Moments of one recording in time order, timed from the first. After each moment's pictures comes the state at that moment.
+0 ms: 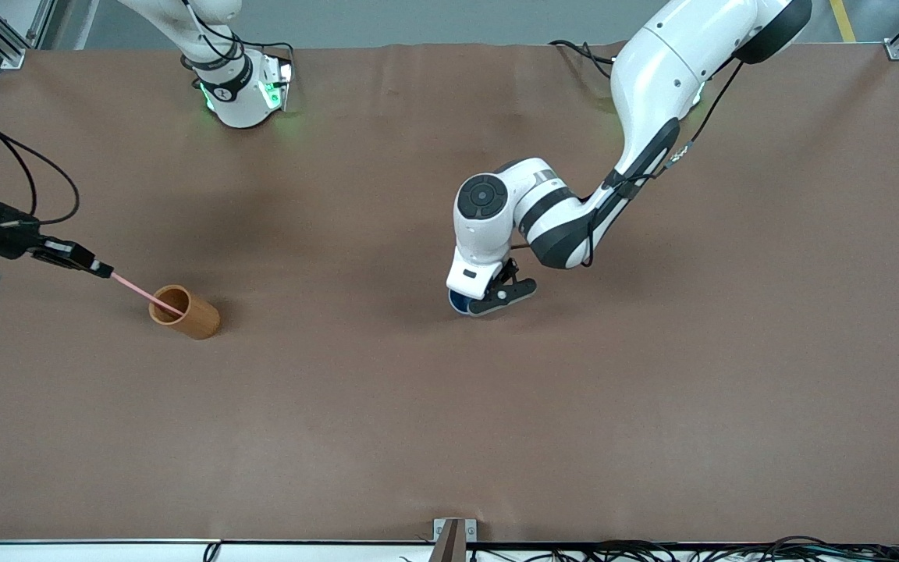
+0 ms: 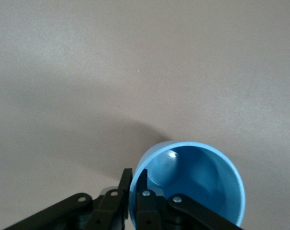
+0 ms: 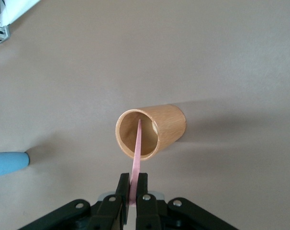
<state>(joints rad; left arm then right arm) -0.35 0.74 -0.50 -1.56 0.49 2.18 -1.38 -0.26 0.06 -0.10 -2.04 0.52 1.98 -0.38</state>
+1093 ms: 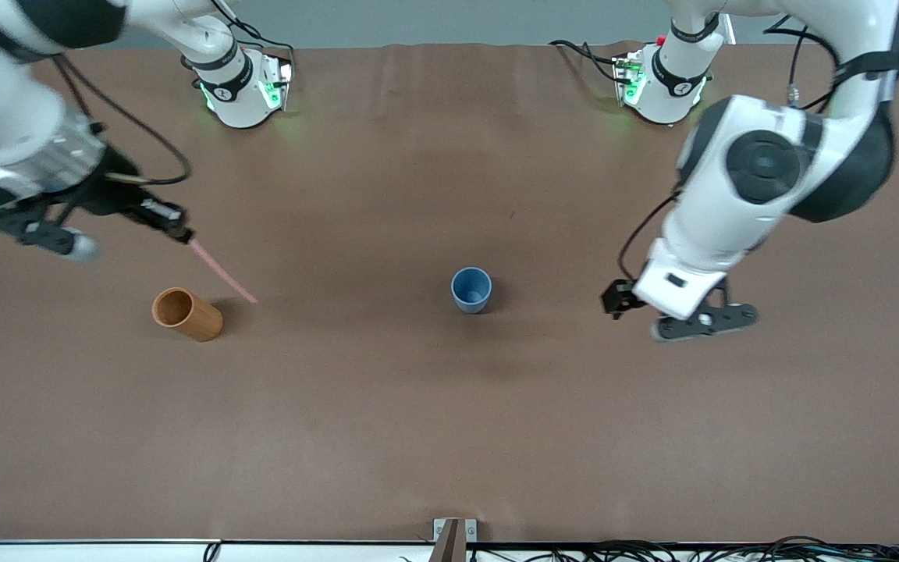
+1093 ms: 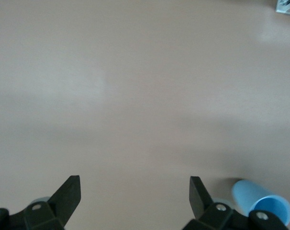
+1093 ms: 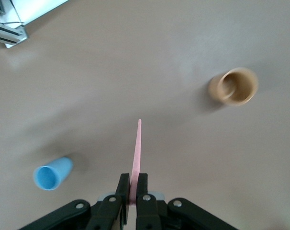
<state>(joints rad) -0.19 0.31 -0.17 -1.53 0.09 1.91 -0.48 0.35 0.09 -0.06 -1.51 0.14 1.66 0.71</state>
